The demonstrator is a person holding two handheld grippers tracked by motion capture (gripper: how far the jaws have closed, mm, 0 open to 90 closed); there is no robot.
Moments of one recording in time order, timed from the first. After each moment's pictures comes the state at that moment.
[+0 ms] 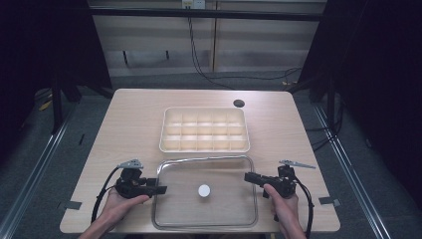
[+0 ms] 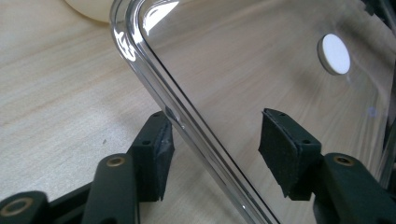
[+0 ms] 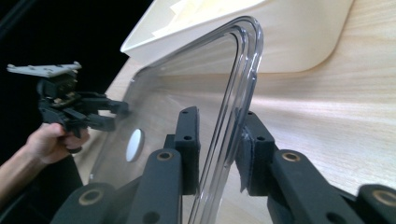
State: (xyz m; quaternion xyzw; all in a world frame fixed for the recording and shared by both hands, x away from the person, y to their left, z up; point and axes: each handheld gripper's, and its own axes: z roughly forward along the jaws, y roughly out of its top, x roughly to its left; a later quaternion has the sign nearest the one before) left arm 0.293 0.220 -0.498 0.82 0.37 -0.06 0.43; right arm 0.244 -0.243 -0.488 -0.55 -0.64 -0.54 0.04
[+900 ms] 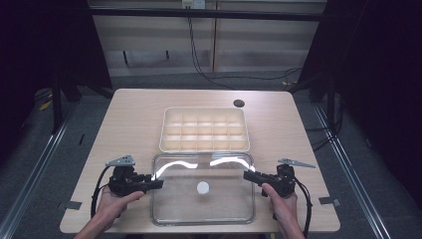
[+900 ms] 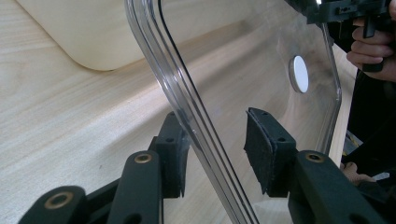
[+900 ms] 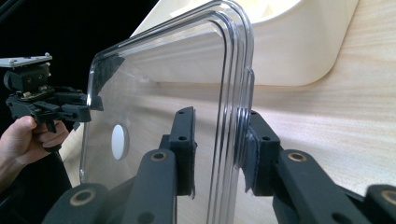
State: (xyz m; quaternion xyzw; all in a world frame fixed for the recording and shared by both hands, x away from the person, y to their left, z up) left arm 0.290 0.230 -0.474 0.80 0.35 -0.05 0.48; right arm 0.244 -0.237 -0.480 -0.54 -0.64 -0.54 0.01
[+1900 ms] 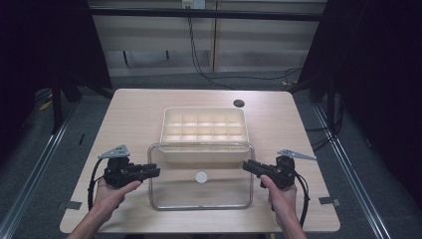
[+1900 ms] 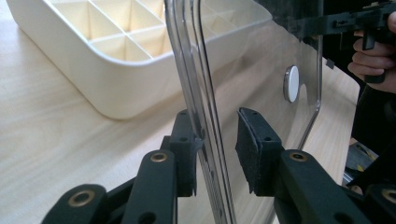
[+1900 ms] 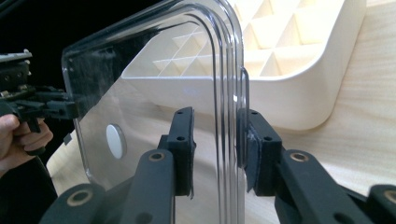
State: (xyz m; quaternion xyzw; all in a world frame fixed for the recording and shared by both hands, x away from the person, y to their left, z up) left arm 0.299 0.232 -0.442 0.79 0.34 -0.01 0.51; right arm 0.254 -0.230 -0.452 -0.53 -0.65 -0.55 -0.04
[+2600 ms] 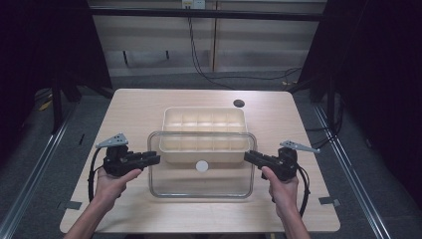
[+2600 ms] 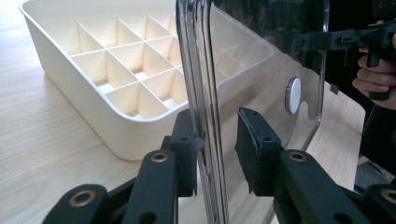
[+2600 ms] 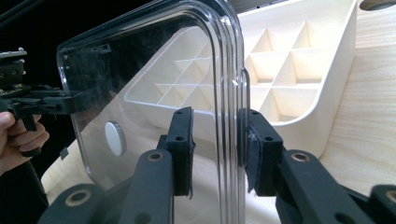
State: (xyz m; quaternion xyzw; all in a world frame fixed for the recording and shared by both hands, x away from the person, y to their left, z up) left arm 0.315 0.227 -0.419 0.78 0.35 0.02 0.52; right arm 0.266 -0.231 -0.431 -0.52 -0.64 -0.56 -0.06
